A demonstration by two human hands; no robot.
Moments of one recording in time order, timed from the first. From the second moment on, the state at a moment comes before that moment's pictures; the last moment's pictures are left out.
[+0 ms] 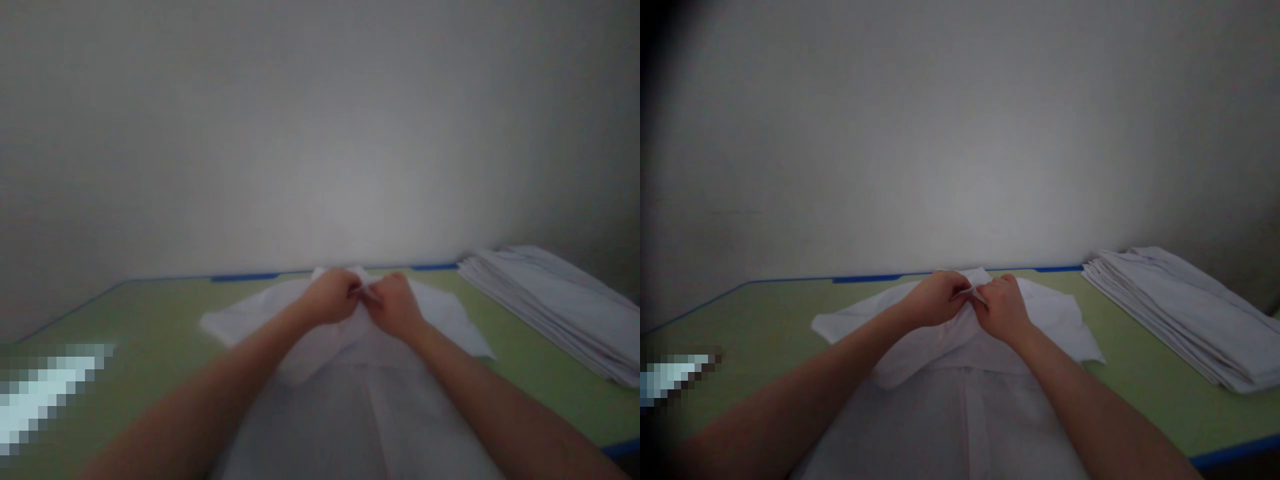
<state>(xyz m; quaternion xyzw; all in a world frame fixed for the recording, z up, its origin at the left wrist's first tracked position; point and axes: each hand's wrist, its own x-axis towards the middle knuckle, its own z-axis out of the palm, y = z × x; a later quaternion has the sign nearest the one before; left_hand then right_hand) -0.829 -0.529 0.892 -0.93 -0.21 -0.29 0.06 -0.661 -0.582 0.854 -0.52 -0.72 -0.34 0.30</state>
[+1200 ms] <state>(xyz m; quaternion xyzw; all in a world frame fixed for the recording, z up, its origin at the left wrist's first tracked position) -0.826 -0.521 0.883 -0.93 -0.22 -0.29 -0.04 -0.657 -0.581 0.853 -0.53 -0.72 -0.31 0.32</state>
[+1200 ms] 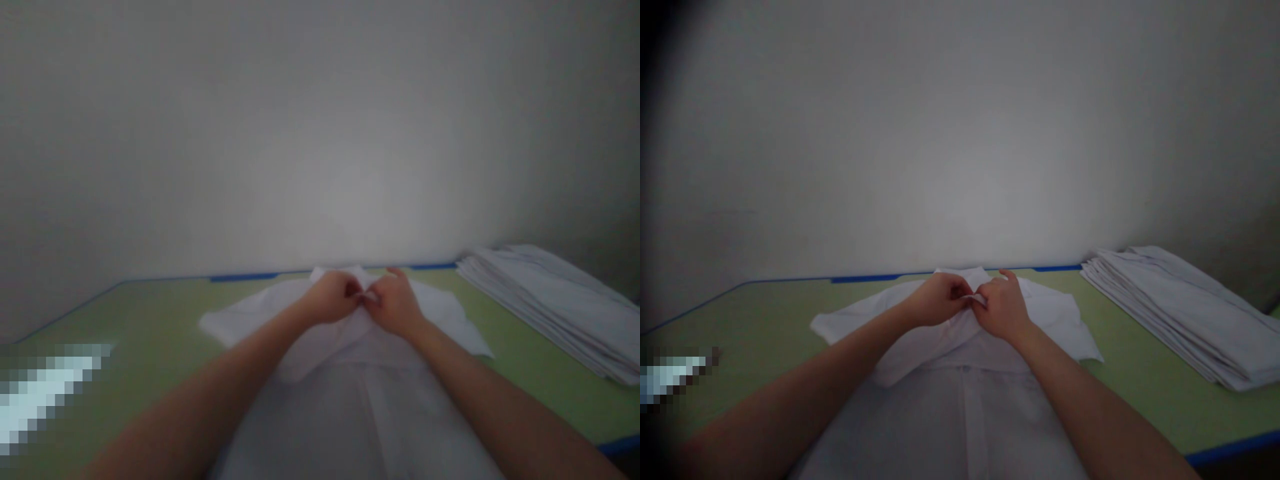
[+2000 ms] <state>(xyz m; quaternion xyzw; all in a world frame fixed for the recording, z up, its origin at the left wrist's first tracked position) -0.833 -0.523 0.882 -0.93 -0.17 -0.30 0.14 -0.665 -0.582 0.850 -0.51 -0.71 -0.13 0.48</state>
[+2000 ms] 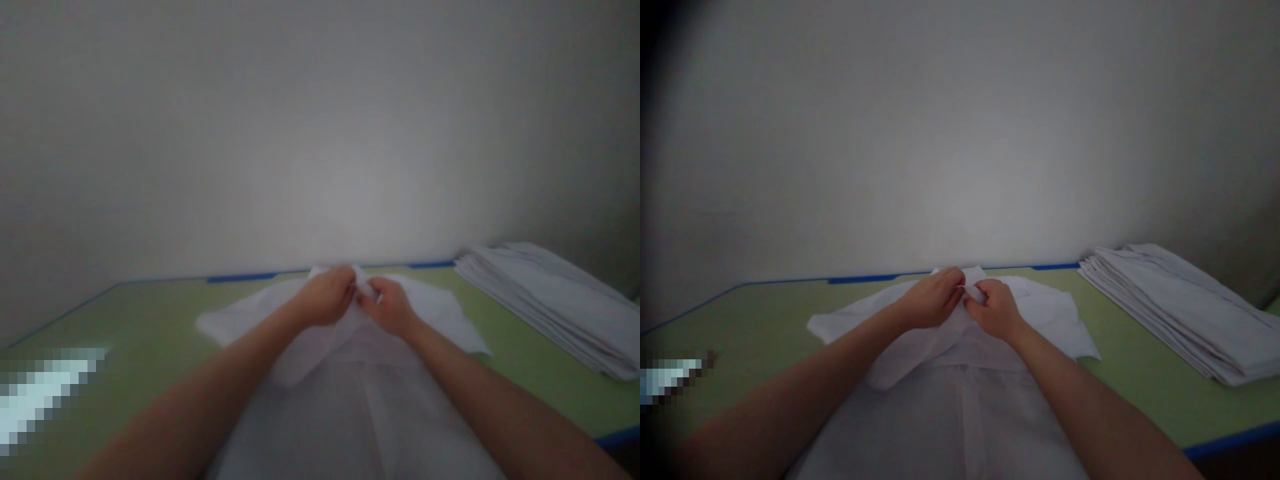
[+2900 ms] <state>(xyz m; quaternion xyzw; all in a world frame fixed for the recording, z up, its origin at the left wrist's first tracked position) -0.827 -0.527 0.886 -0.91 -0.22 -0.35 0.04 -0.654 -0.575 0.857 -0.47 -0.71 -0.07 0.52</state>
